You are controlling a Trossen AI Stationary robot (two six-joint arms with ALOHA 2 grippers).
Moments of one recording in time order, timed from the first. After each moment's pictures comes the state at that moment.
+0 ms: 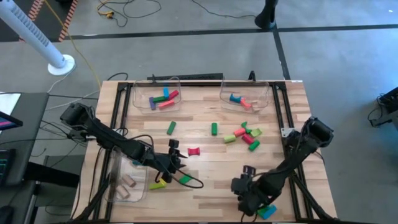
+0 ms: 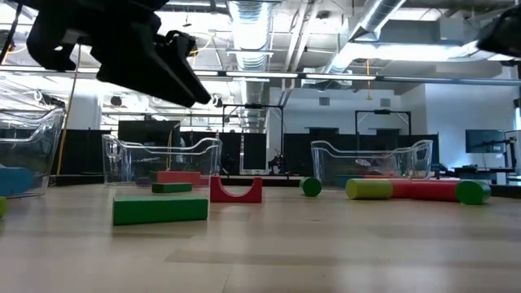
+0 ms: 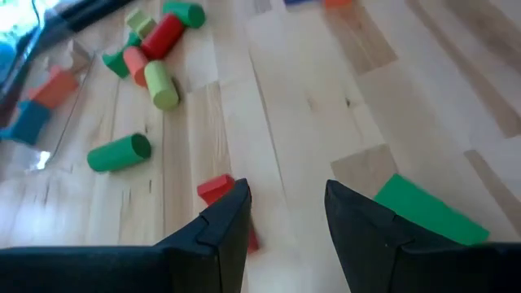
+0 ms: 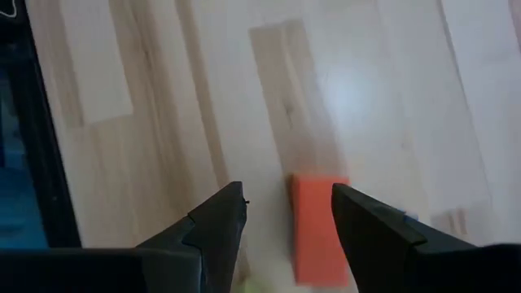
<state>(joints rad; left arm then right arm) -0.44 1.48 0.80 0.01 -0.45 0.12 0.80 1.79 1.28 -0.83 0.31 1.00</state>
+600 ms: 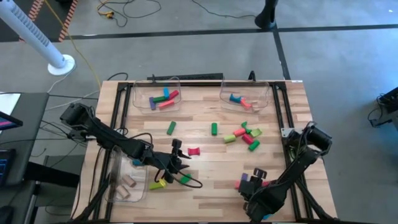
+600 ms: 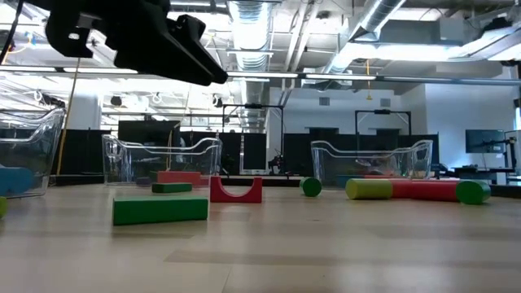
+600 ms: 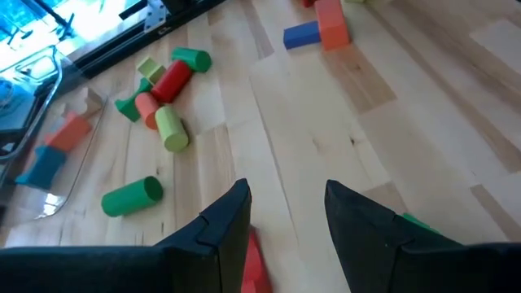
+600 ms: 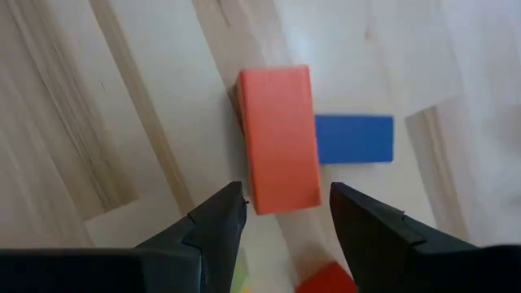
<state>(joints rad) -0.42 1.48 0.80 0.13 -0.42 0.22 0.88 1.89 1.28 -1.00 0.32 1.23</state>
